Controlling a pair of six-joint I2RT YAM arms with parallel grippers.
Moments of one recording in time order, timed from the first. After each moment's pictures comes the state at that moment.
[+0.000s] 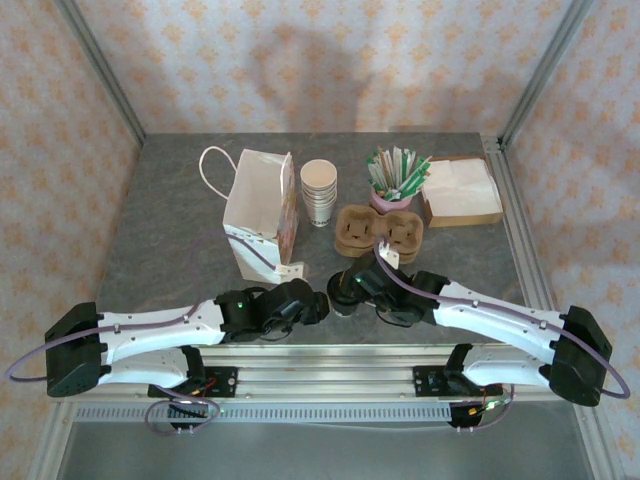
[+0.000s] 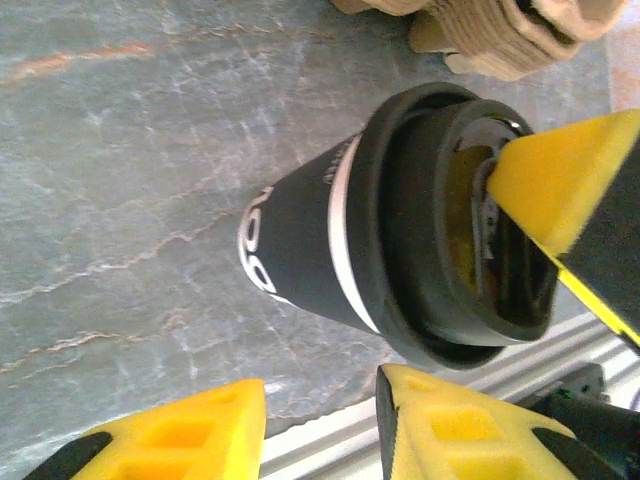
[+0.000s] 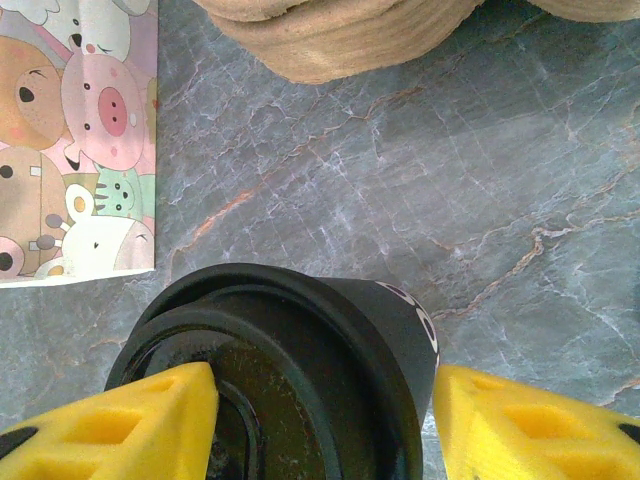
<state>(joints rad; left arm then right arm) -1.12 1.16 0.68 -0.31 -0.21 -1.18 0.99 1.14 0.75 -0.58 0.23 1.17</state>
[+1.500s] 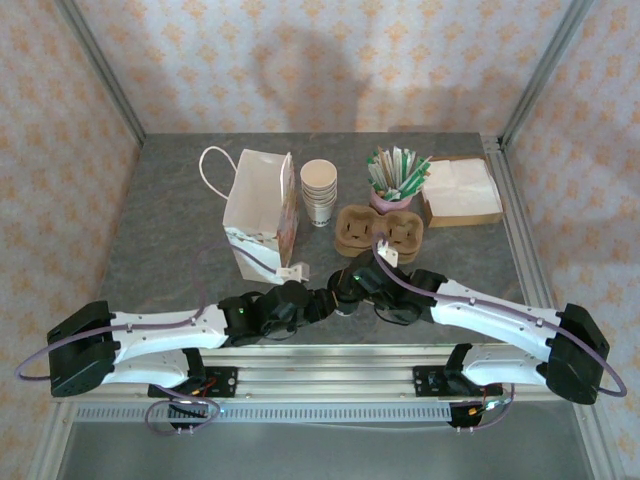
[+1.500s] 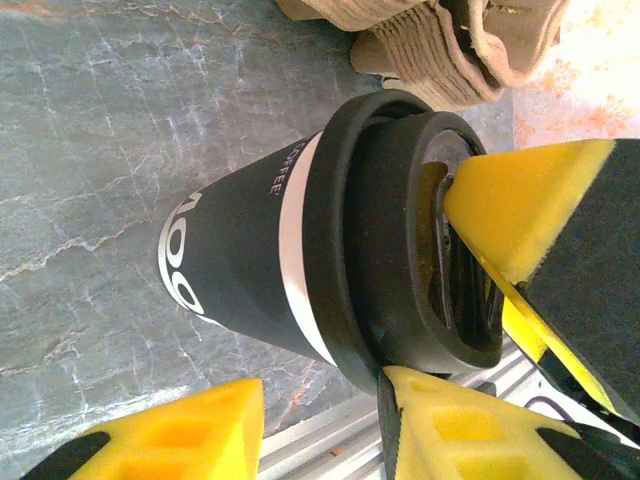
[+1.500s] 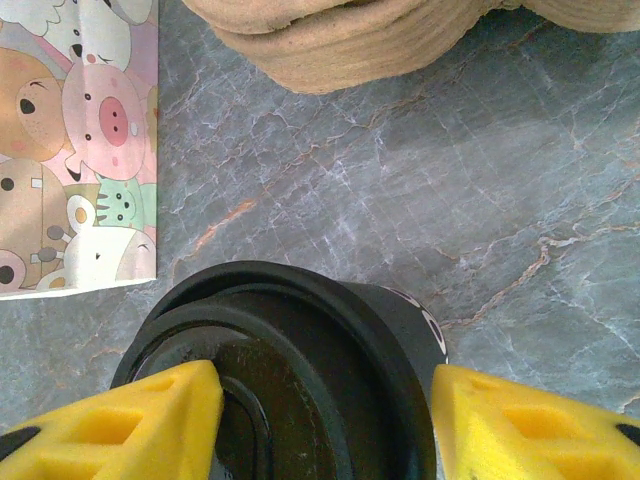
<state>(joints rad) -1.10 1.18 0.55 0.00 -0.16 -1.30 0.99 1.16 0.76 -0.57 0.24 1.17</state>
